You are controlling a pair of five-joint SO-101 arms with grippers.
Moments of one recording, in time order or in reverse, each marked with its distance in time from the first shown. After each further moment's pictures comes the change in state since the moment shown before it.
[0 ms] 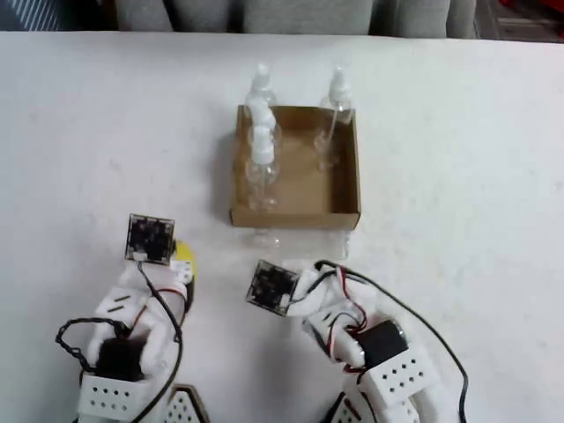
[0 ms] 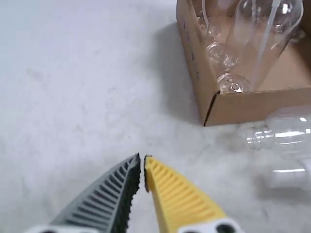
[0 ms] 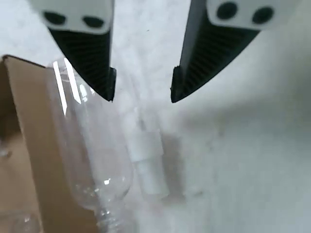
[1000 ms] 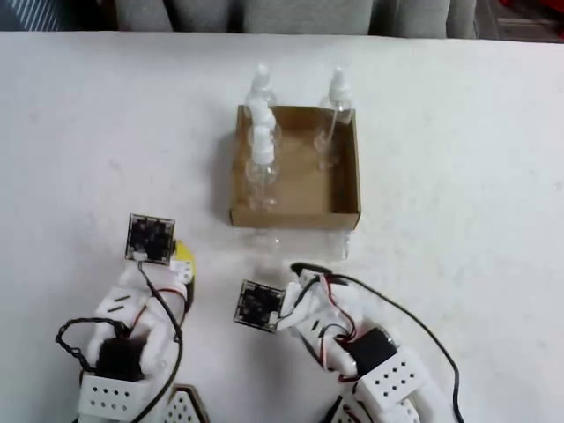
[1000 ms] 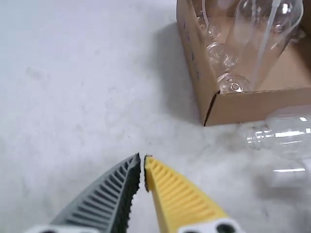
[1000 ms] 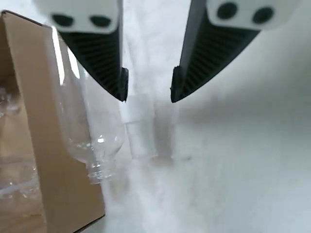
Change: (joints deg) left arm 0.0 0.0 0.0 0.0 0.0; right arm -6.1 0.3 6.0 -10.4 1.0
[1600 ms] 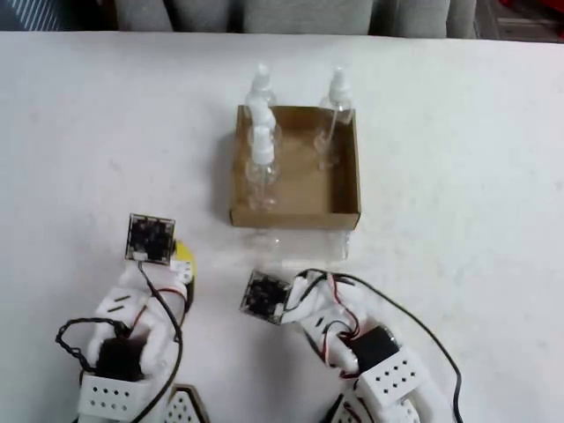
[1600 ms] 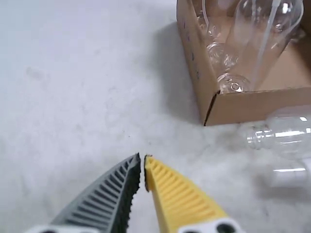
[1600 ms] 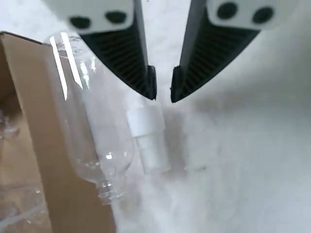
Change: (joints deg) left arm 0.0 0.0 0.0 0.0 0.0; right arm 3.8 0.3 0.3 -1.1 -2.9
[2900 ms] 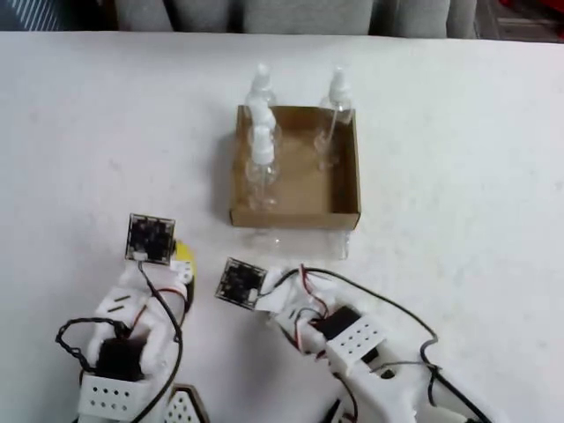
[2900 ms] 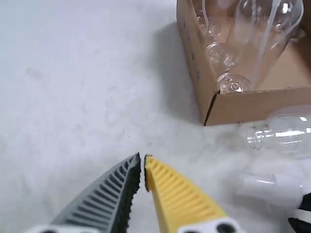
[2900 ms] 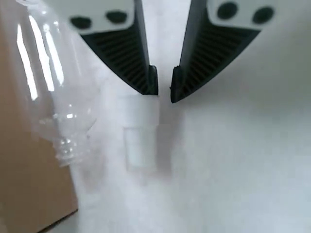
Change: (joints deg) left arm 0.0 0.0 0.0 0.0 0.0; right arm -9.4 36.1 -9.4 -21.9 -9.9
